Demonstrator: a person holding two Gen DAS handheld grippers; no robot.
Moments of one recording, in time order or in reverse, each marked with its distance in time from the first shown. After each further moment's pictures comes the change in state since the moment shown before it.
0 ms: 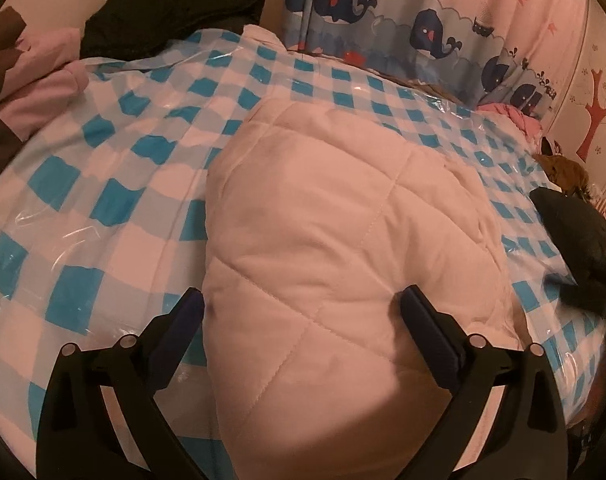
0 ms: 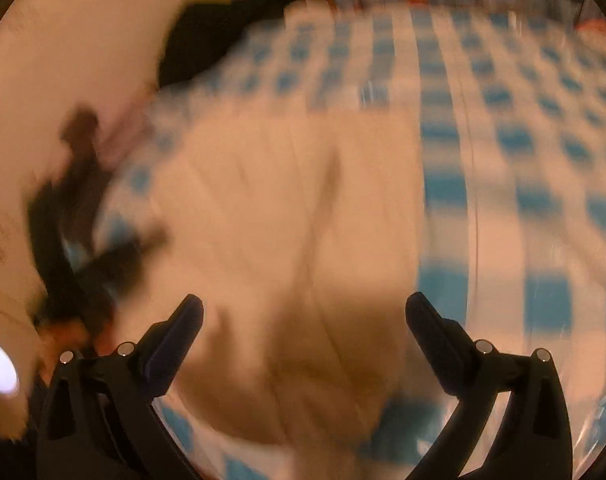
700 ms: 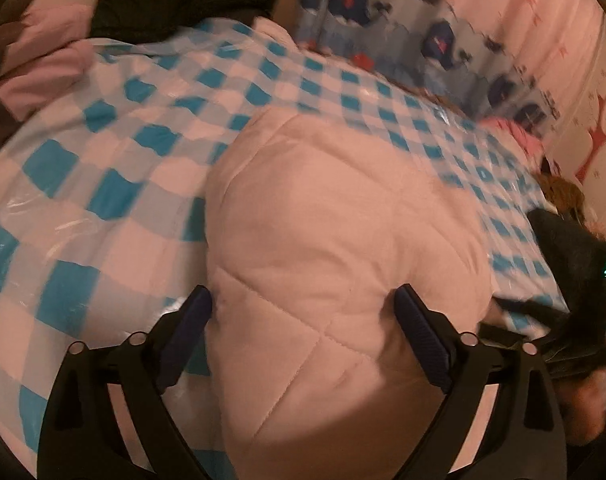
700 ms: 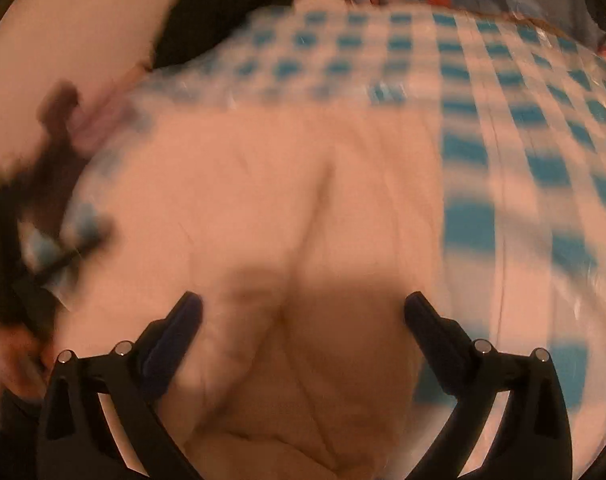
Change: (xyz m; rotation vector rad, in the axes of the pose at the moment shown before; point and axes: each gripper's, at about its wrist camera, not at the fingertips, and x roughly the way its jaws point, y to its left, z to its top) left arm 0.011 0.010 0.006 -0.058 0.026 -0.047; right arm 0.083 -0.029 -0.045 0.007 0.157 0.053
